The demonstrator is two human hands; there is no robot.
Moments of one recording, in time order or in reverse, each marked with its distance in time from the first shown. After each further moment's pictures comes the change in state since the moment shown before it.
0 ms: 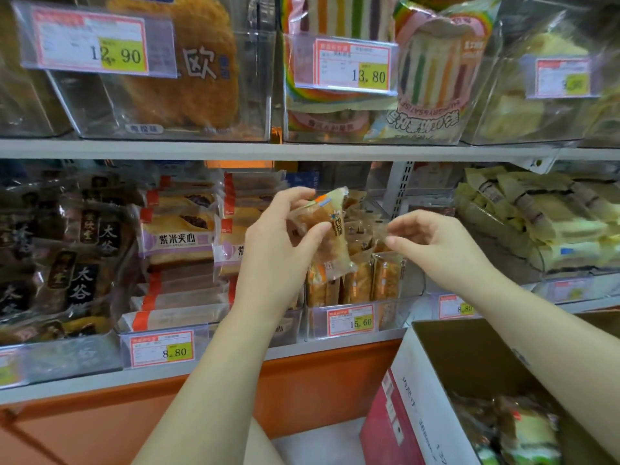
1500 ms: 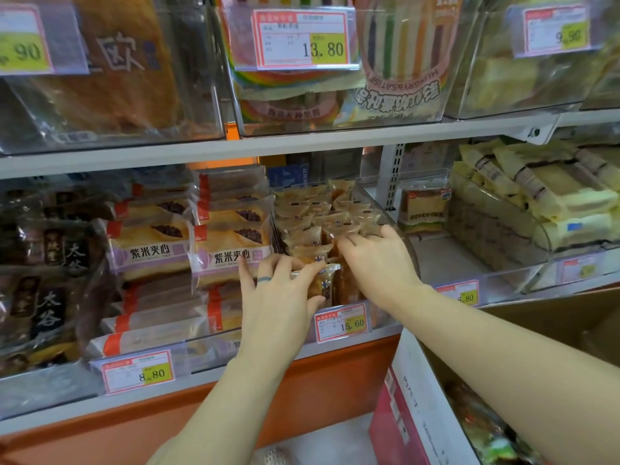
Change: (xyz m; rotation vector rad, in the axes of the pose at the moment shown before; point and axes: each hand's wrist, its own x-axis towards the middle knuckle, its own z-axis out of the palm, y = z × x) left_hand -0.026 -0.068 0.054 0.941 -0.094 0.283; right_hand 0.031 0.049 0.075 -0.986 0.047 -0.402
